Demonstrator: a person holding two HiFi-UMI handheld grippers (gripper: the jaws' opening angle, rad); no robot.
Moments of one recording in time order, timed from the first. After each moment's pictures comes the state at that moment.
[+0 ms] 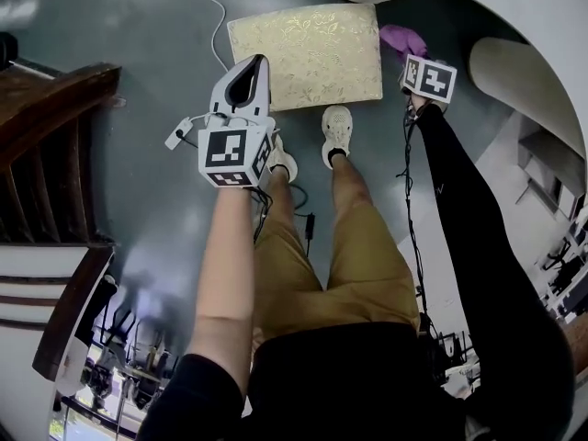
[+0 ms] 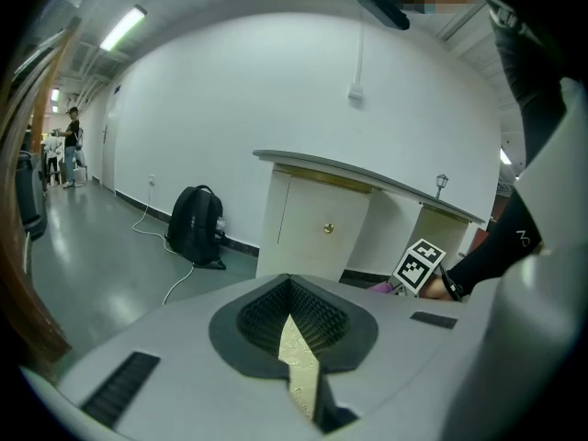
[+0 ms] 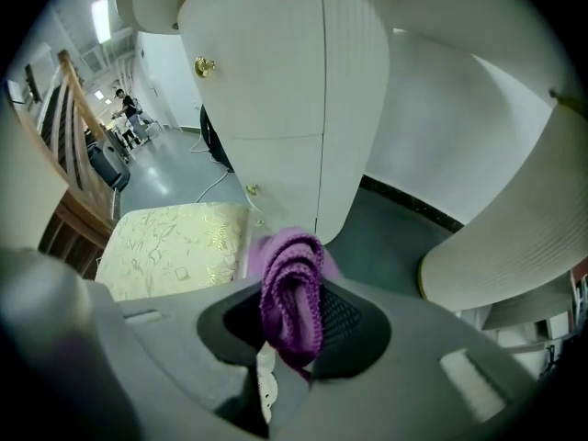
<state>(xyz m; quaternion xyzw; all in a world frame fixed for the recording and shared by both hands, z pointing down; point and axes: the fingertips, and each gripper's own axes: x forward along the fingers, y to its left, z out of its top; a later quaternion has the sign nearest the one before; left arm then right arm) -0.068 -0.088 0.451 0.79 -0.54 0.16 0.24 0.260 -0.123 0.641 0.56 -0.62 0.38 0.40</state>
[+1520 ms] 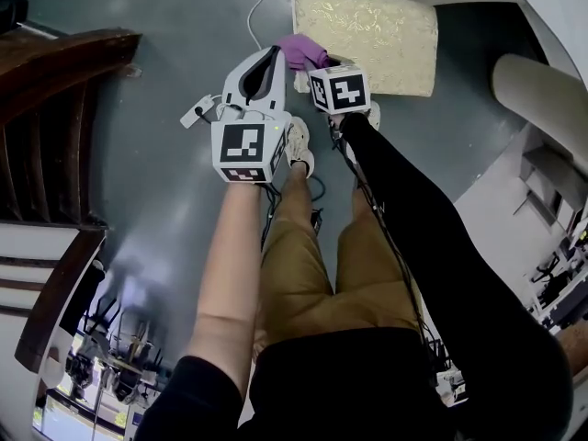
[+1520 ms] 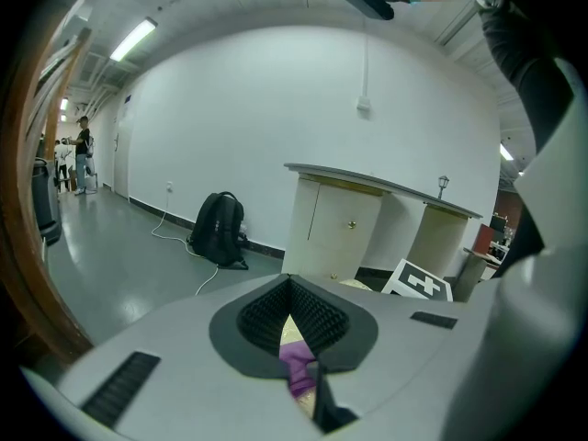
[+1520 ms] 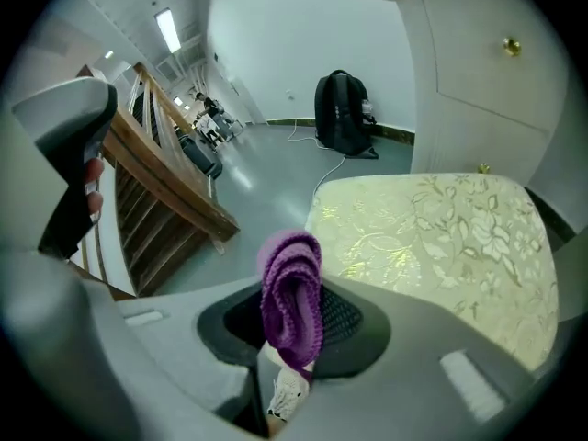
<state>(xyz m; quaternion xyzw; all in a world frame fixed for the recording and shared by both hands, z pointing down) -0.187 -0.037 0.447 0.78 -0.56 0.16 0.22 -0.126 -0.018 0.626 0.35 -0.76 0.42 0.36</state>
